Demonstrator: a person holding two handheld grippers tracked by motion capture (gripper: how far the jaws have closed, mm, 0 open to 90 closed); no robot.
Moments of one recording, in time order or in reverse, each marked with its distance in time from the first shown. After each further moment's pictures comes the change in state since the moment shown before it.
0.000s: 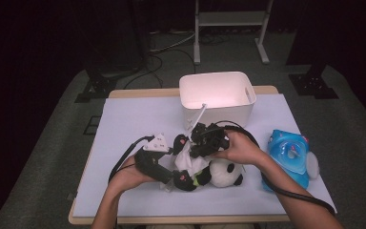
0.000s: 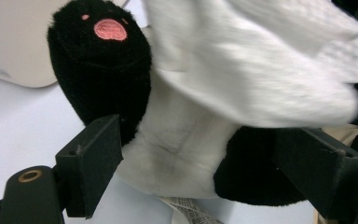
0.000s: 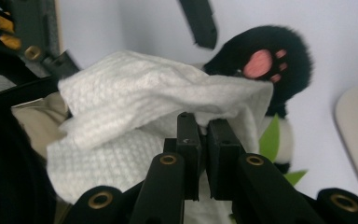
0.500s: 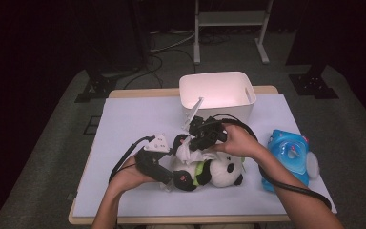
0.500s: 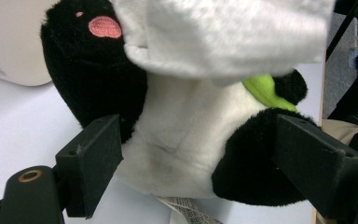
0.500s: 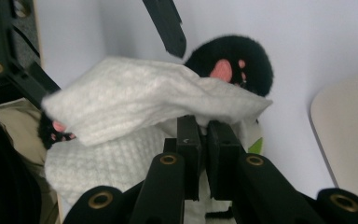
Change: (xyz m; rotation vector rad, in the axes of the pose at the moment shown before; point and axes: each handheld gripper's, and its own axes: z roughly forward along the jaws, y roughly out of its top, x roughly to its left) left arm 0.000 0.000 0.001 0.001 -0.001 -0.004; right arm -0.012 0.009 -0.003 0.028 -0.039 0.005
